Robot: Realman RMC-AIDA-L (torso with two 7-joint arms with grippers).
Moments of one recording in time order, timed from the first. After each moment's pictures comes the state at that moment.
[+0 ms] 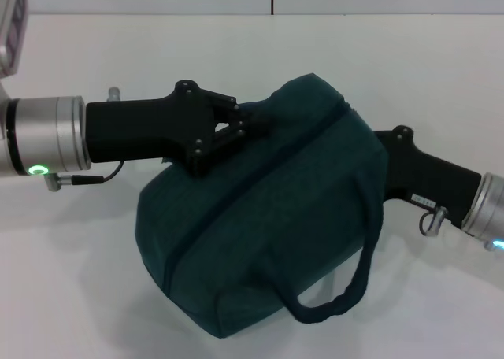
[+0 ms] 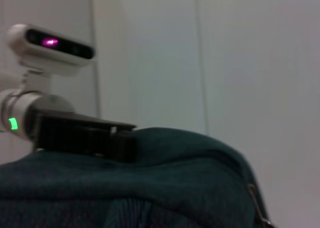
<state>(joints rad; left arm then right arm) -0.49 -2.07 1.00 0.79 1.64 1.67 -1.39 0.47 2.02 -1.89 -0.32 -0.48 -1.29 0.64</state>
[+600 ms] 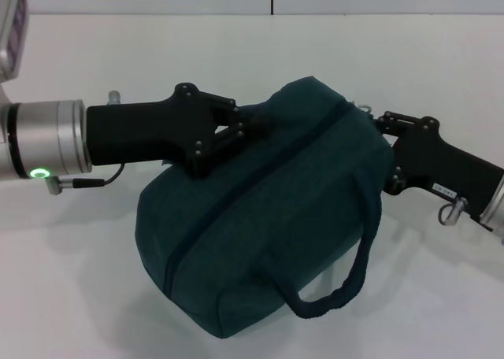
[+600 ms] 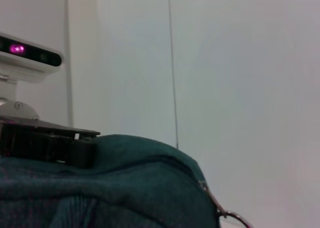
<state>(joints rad) -0.48 -2.08 1.00 0.77 1.64 1.66 -1.38 0.44 2.01 -1.81 -0.31 -0.49 -1.29 0.63</state>
